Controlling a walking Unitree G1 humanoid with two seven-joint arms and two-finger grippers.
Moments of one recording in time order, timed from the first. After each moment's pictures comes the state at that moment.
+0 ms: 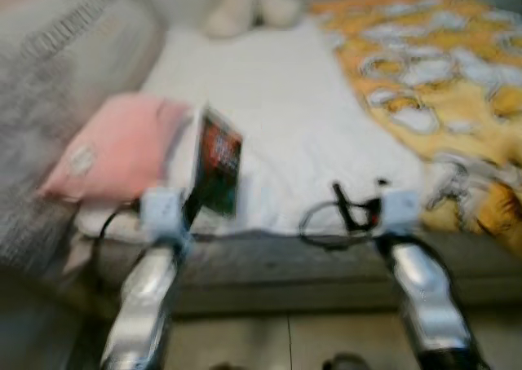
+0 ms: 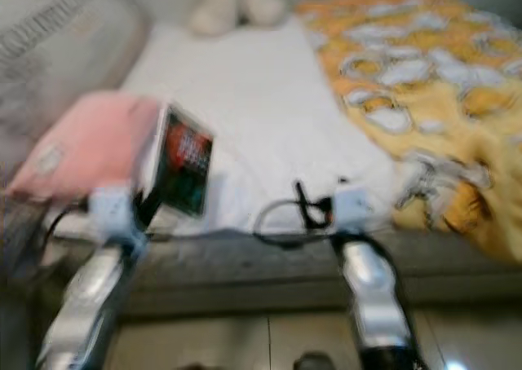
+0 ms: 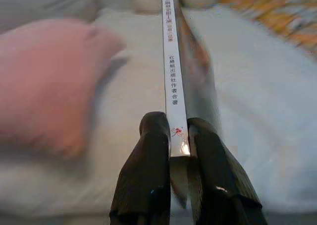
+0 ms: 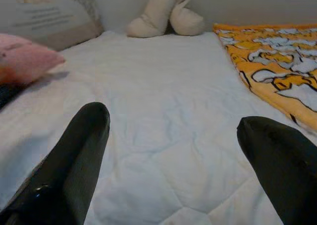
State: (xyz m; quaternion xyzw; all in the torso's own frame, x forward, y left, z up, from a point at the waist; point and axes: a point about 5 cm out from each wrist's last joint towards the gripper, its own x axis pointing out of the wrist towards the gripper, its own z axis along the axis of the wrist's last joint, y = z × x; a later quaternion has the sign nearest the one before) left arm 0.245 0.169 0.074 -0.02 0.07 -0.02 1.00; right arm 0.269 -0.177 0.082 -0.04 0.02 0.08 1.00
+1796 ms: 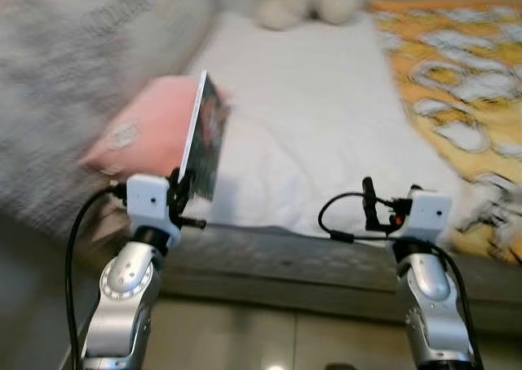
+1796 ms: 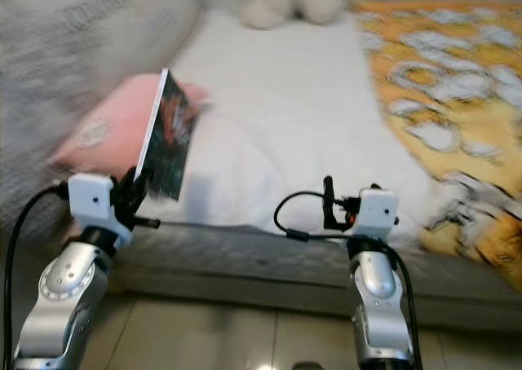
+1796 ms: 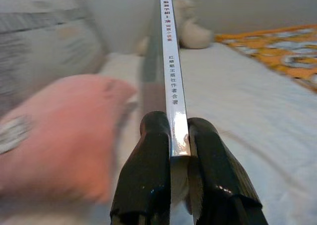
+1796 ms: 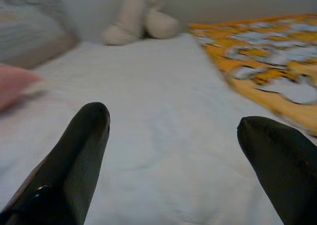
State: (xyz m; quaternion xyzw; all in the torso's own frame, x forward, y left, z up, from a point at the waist) left arm 0.259 0.164 0.122 0.01 -0.03 -0.09 1.00; right arm 0.265 -0.194 0.085 -0.01 -0.01 -0.04 1.00
